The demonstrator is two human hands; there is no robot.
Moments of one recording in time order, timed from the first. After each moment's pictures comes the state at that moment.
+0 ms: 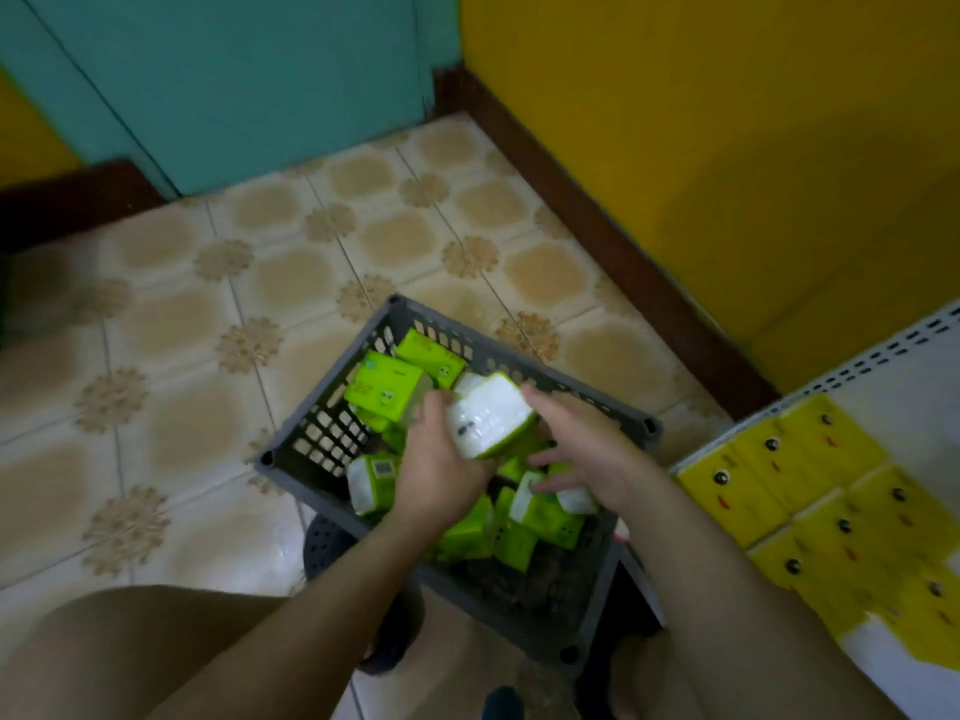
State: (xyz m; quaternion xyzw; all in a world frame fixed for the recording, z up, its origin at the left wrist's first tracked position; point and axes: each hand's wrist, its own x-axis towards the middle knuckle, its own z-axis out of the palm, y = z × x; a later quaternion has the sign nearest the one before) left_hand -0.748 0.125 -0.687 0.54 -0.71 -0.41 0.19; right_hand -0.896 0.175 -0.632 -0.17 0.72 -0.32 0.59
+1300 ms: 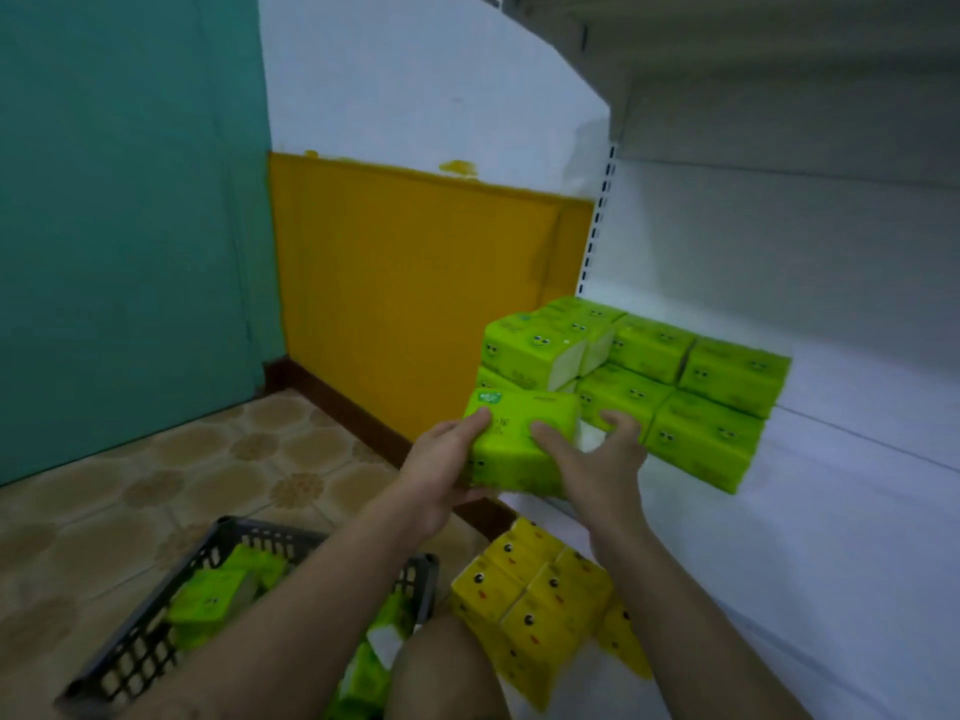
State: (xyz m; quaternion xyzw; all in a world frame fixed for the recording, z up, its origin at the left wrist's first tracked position) left_hand -0.854 0.335 -0.412 0.27 -0.53 -0.78 0.19; right_hand -0.928 0.466 -0.397 -0.15 0.78 -0.61 0.04
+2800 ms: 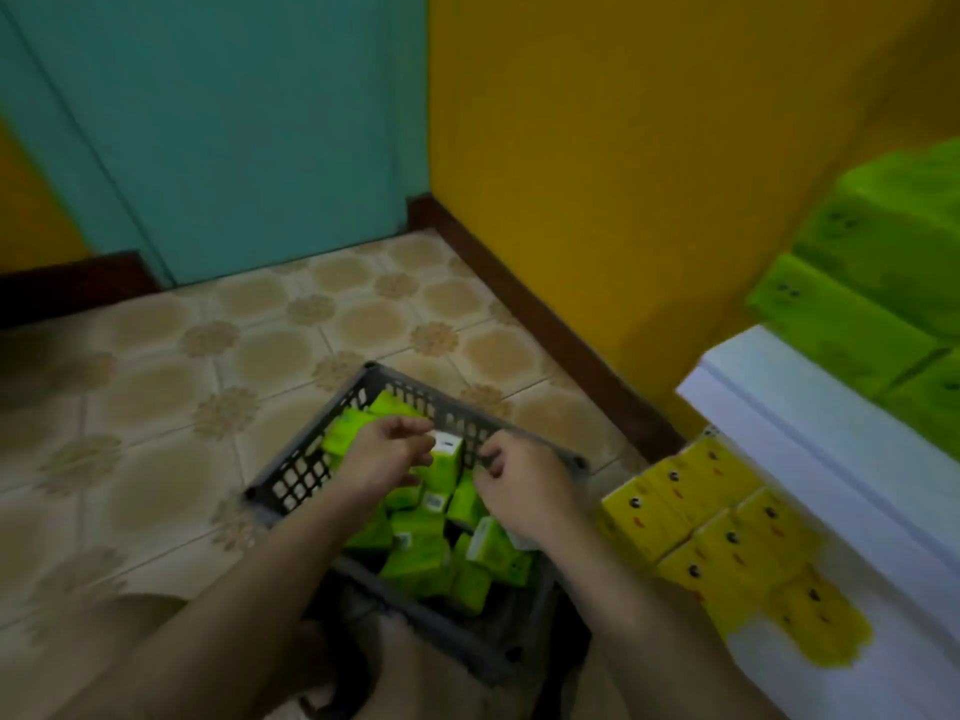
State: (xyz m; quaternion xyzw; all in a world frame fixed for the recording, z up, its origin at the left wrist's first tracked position) left_hand -0.718 0.144 -0.602 0.52 -0.55 -0.62 0.19; right_hand -0.854 0.244 -0.574 -0.49 0.81 -0.15 0.28
